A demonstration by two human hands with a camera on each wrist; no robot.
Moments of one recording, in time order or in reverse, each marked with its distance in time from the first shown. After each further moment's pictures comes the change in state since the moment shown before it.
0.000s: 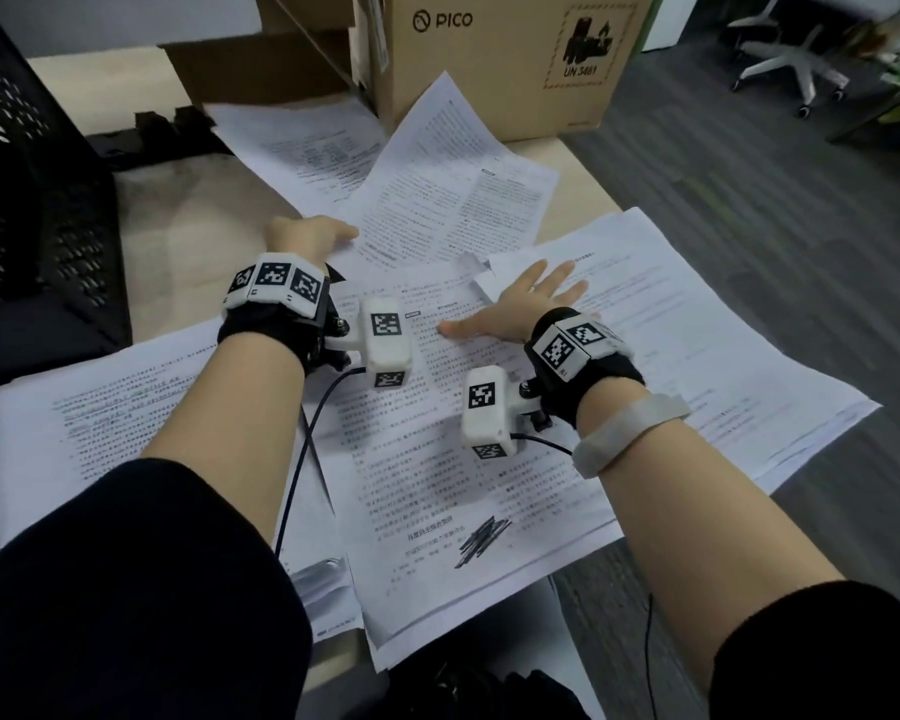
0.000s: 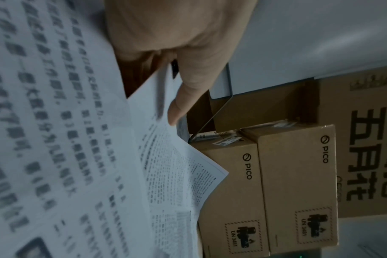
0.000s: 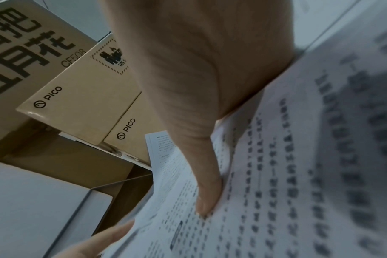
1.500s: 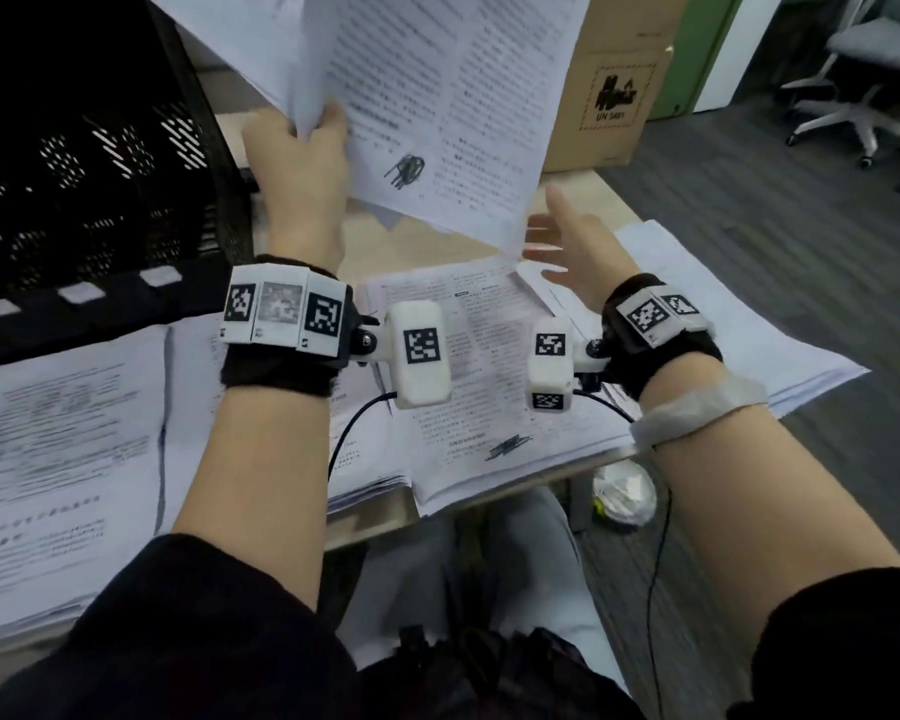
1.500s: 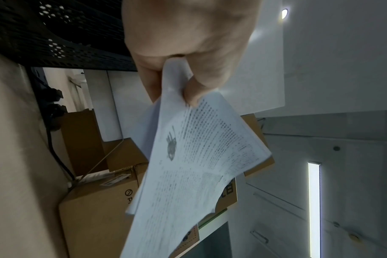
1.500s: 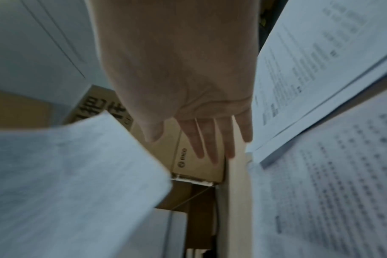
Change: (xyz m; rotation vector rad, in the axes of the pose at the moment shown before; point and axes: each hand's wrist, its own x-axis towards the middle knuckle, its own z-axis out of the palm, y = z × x) left_hand -0.191 0.034 -0.084 -0.407 0.096 0.800; right_hand -0.079 0.014 -0.030 0.913 0.049 -0.488
